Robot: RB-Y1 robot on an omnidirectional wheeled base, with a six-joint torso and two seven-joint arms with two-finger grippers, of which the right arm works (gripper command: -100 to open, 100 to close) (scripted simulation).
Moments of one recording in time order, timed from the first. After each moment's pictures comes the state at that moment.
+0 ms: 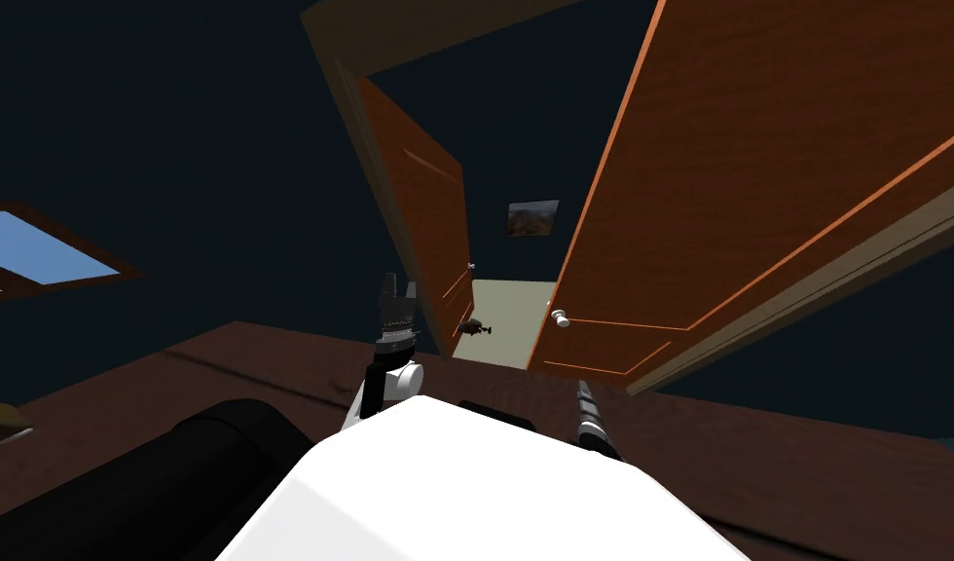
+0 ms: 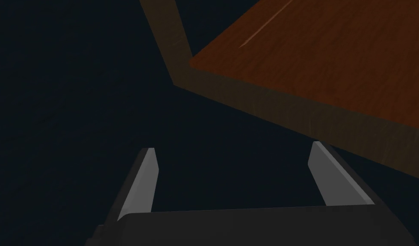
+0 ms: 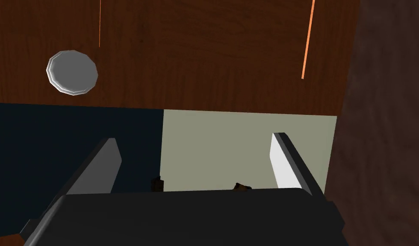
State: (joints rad) arm 0.28 -0.46 0.55 -1.36 1.37 0.72 1.38
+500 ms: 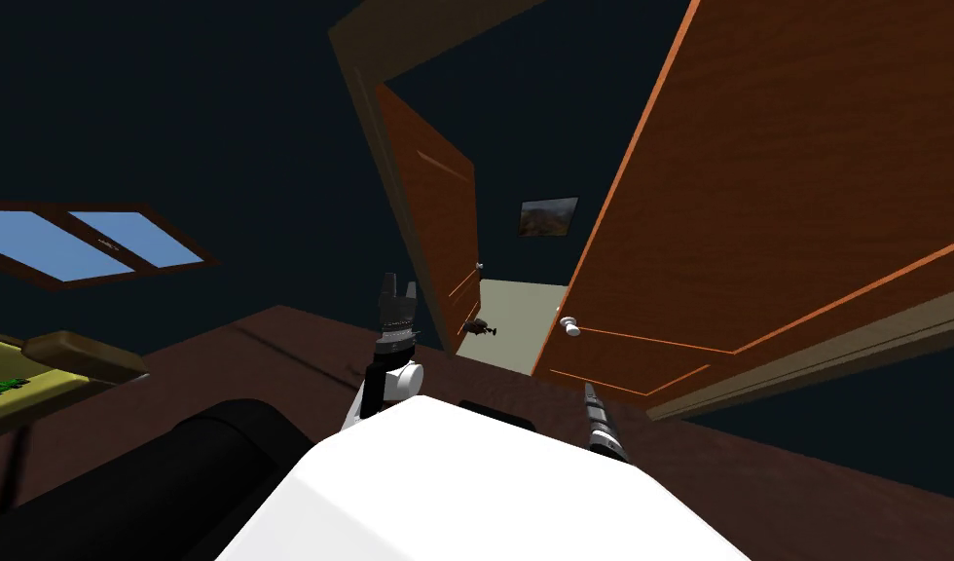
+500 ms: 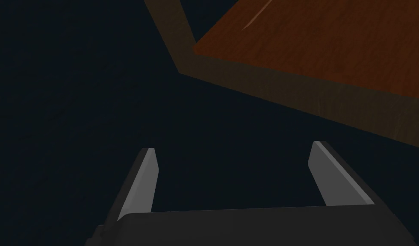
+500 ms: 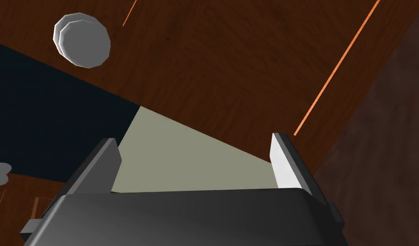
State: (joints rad) arm 0.25 -0.51 0.61 -1.24 1.52 0.84 1.51
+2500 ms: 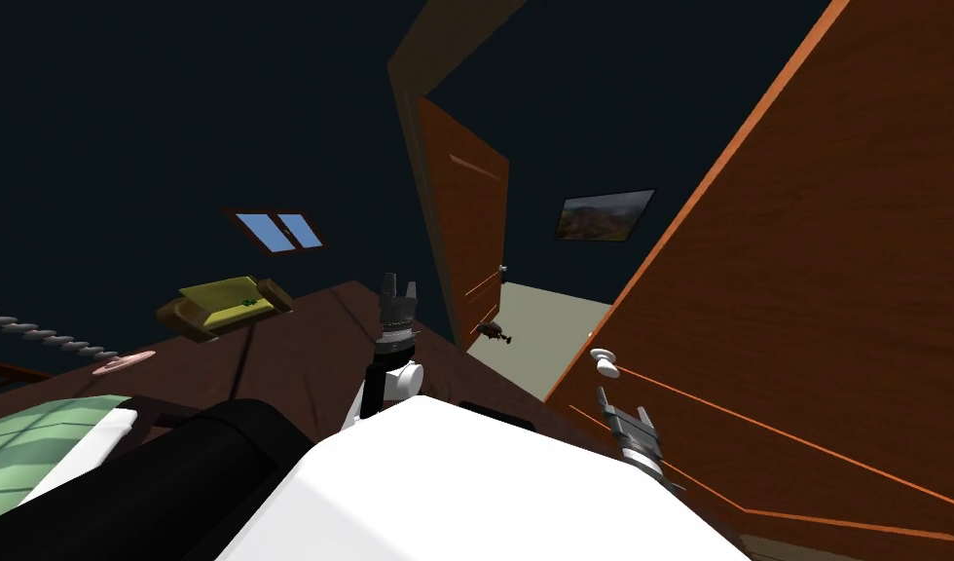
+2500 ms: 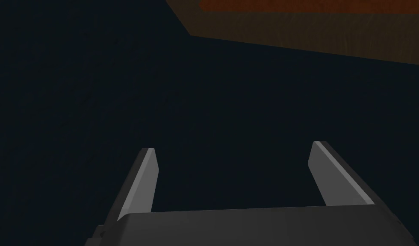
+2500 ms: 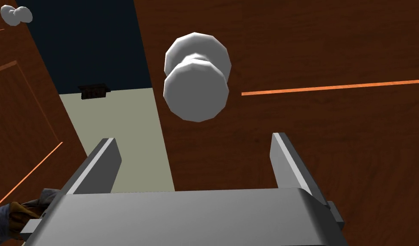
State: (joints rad) arm 0.17 -0.62 0.74 -0.97 1.85 1.12 1.81
